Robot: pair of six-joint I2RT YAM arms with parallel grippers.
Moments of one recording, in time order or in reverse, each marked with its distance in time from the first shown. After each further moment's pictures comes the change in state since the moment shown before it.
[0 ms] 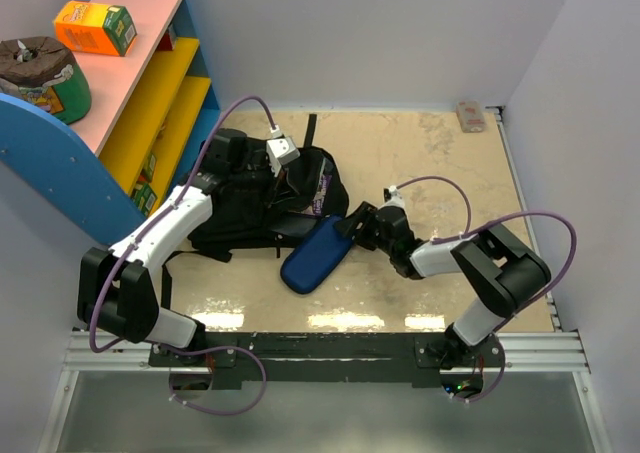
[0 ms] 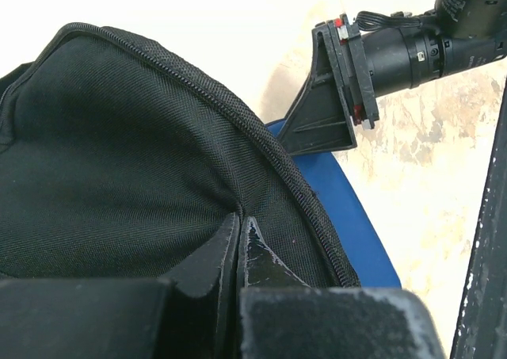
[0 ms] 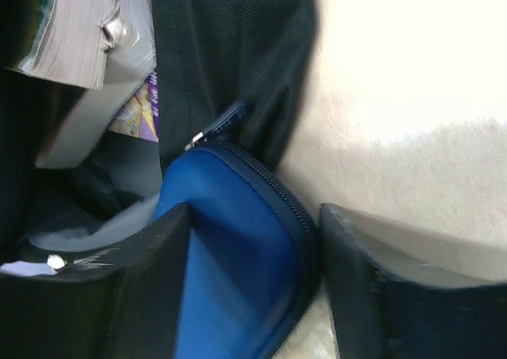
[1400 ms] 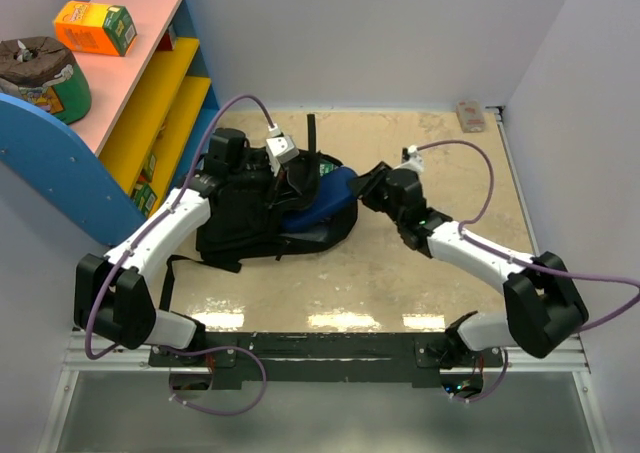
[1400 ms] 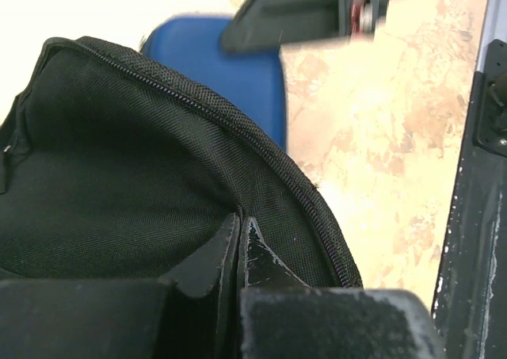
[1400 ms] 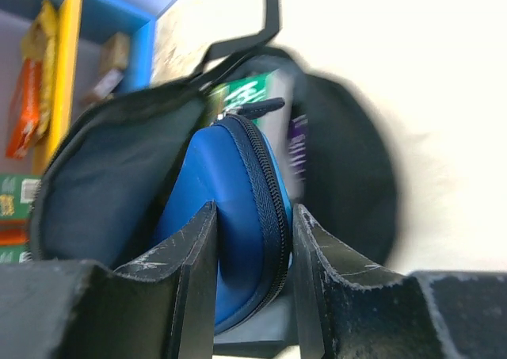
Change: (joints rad) left arm -0.007 -0.034 0.000 0.003 0.031 -0.051; right arm -0.087 -0.290 0.278 -0.439 0.113 -0.025
